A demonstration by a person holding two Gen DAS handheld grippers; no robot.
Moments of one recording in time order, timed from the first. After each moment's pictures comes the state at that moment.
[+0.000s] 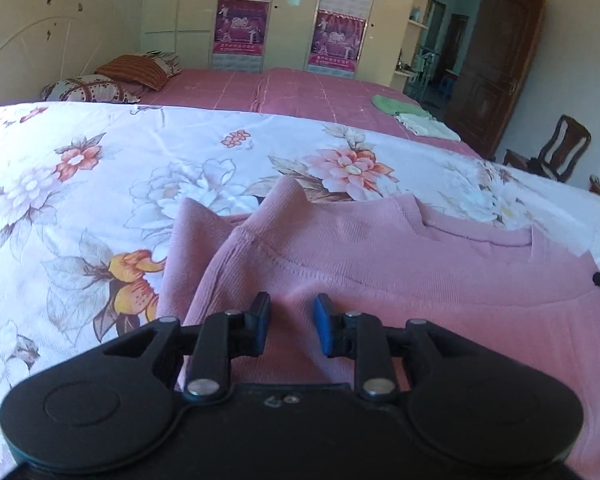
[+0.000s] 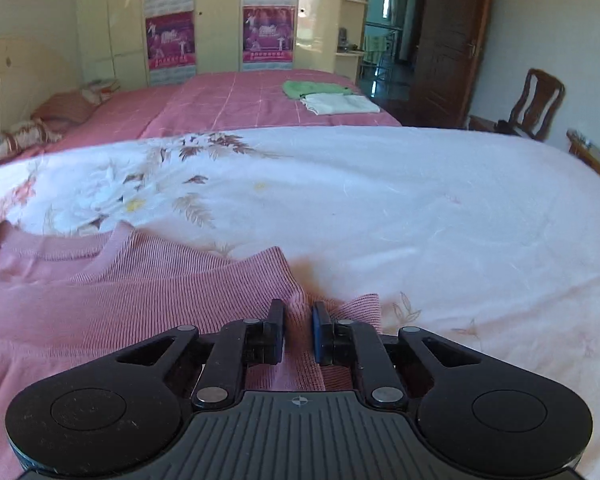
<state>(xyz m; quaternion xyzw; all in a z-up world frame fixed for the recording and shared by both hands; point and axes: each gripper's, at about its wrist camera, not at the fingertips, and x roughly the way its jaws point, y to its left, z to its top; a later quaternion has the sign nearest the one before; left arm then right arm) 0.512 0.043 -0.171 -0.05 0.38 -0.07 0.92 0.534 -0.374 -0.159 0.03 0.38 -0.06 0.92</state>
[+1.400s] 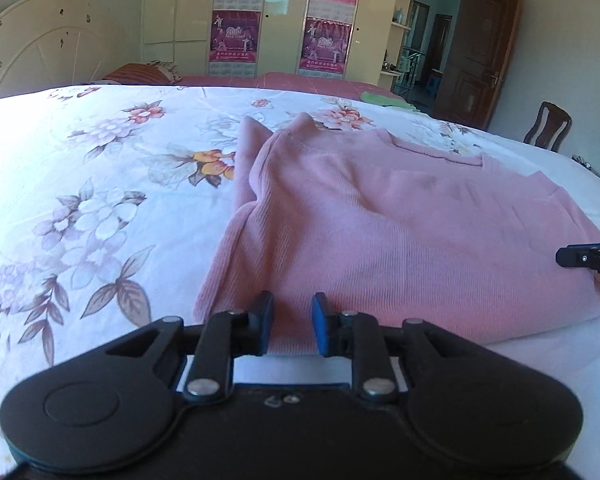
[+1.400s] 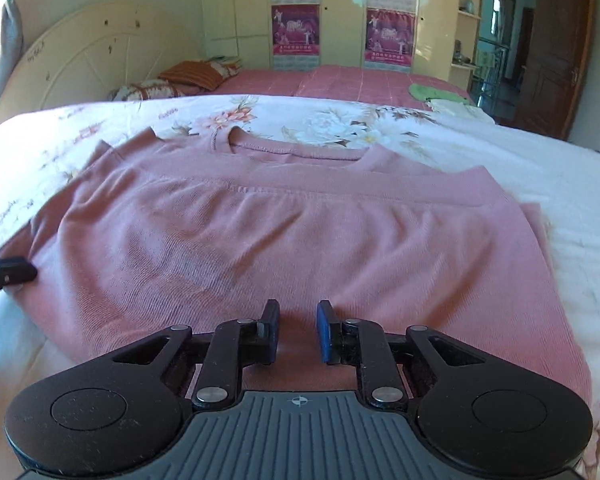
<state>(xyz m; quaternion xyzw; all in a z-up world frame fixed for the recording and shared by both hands) 0.359 0.083 -0.171 -0.02 0.36 -0.08 0.93 0.404 -0.238 -0.150 -0.01 0.39 0.09 0.92</state>
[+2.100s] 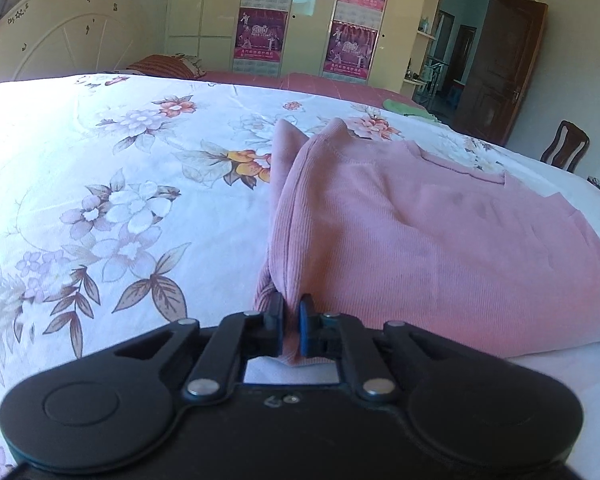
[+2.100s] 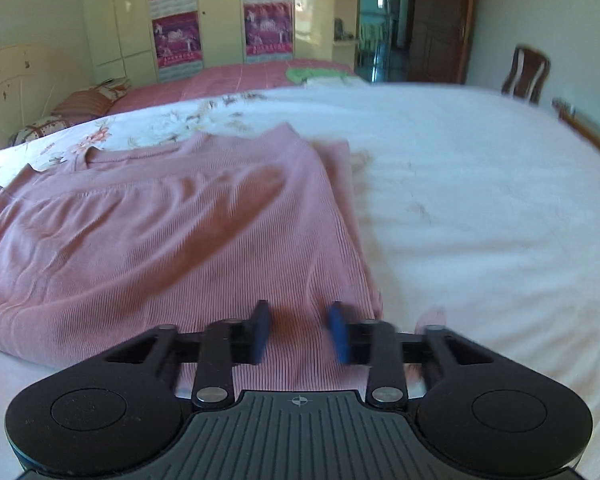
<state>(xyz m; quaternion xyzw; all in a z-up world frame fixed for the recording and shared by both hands) 0.362 0.102 -0.168 -0.05 0.36 -0.05 0.93 0.355 -0.346 -0.156 0.07 0.41 -0.05 0.91</state>
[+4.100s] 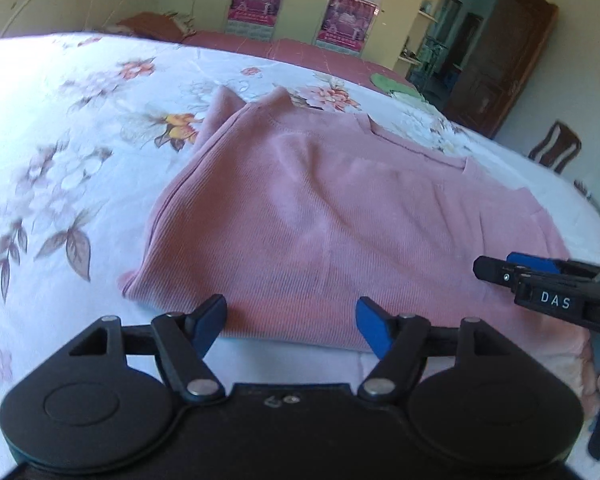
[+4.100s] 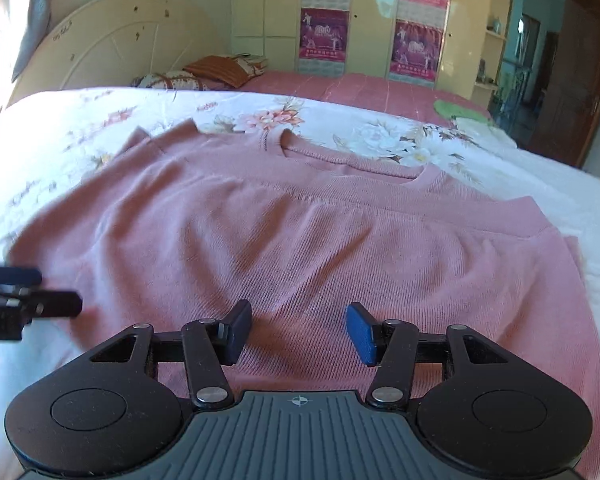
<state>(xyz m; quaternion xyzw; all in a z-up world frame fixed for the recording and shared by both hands) 0.358 0.055 -0.158 -0.14 0.42 -0.06 0.89 0.420 -0.195 -0.149 -0.01 0.37 0.12 0.92</state>
